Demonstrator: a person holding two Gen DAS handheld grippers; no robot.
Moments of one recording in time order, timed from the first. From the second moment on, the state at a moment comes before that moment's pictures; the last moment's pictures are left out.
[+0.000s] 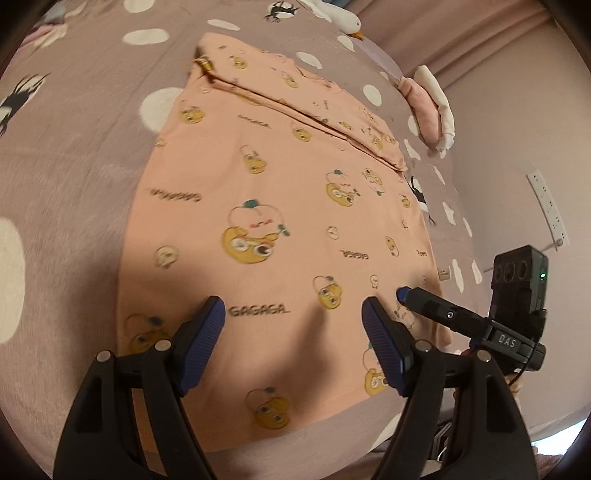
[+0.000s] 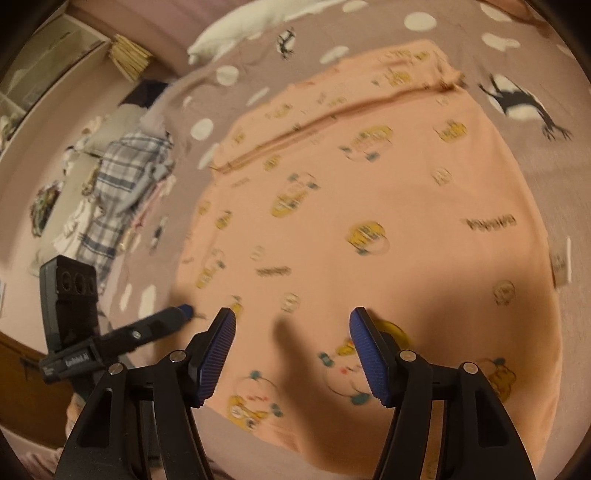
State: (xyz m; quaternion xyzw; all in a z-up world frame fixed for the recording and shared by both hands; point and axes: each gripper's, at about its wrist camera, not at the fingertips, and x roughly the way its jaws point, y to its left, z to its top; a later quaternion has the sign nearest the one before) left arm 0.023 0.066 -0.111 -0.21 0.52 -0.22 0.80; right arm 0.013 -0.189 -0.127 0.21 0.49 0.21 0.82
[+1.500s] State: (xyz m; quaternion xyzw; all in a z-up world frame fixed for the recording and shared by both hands) left arm 0.040 0.143 -0.113 -0.30 0.50 -0.18 0.80; right arm 0.011 -0.330 -0.126 0.29 0.45 0.06 0.84
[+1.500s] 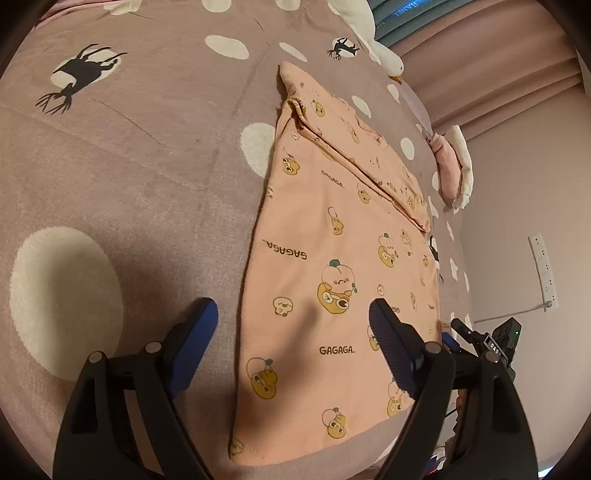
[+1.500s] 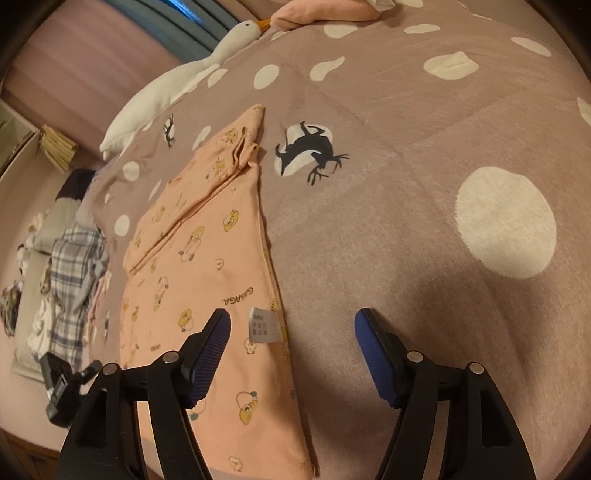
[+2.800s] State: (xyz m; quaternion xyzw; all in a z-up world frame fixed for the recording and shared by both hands) left arm 0.053 0.109 -0.114 -0.28 0.53 -0.27 0.76; right arm 0.028 -0.301 -0.129 0.27 0.48 0.16 0.82
